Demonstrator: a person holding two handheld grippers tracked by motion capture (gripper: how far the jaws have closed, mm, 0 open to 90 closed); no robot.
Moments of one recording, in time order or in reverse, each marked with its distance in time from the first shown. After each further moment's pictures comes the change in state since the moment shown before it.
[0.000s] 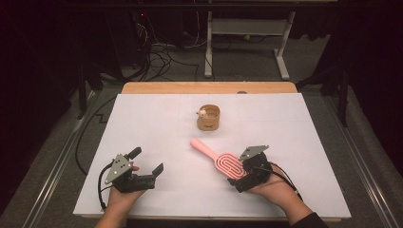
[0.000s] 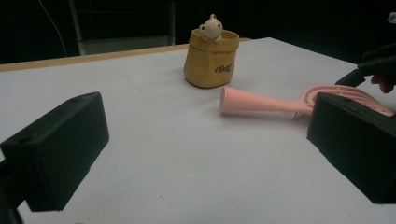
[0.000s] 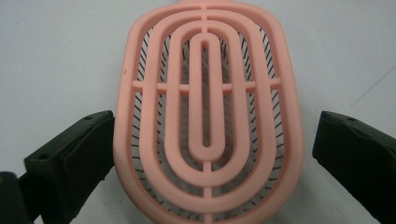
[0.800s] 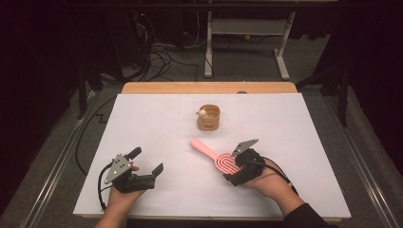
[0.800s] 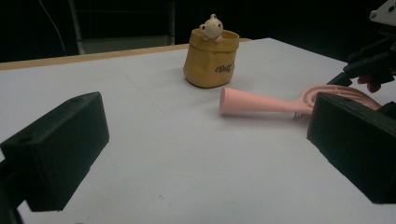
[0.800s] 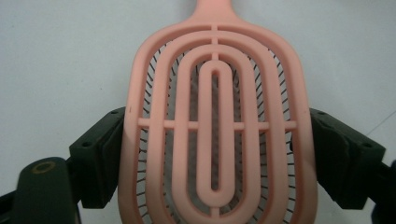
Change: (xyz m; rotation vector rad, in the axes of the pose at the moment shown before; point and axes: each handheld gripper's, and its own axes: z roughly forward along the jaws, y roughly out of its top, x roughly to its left) left arm 0.001 -0.001 0.000 -0.002 -0.002 -0.006; right arm 0.000 0.022 0.009 0.072 0.019 -0.043
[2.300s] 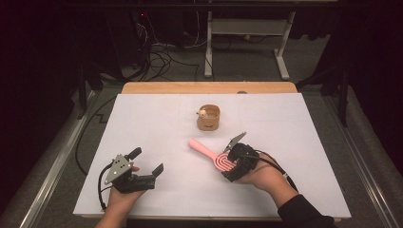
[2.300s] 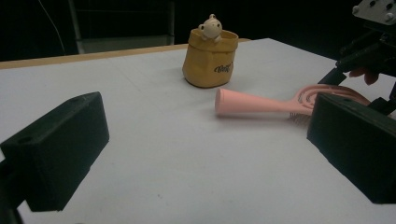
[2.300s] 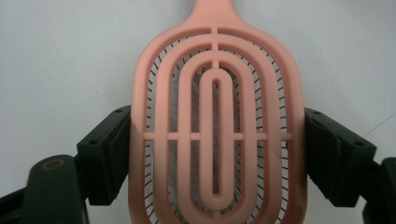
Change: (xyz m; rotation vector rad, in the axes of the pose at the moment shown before) left arm -0.001 0.000 -0.001 0.000 -0.003 -0.002; right arm 0.002 0.027 0.001 0.141 -0.026 -0.041
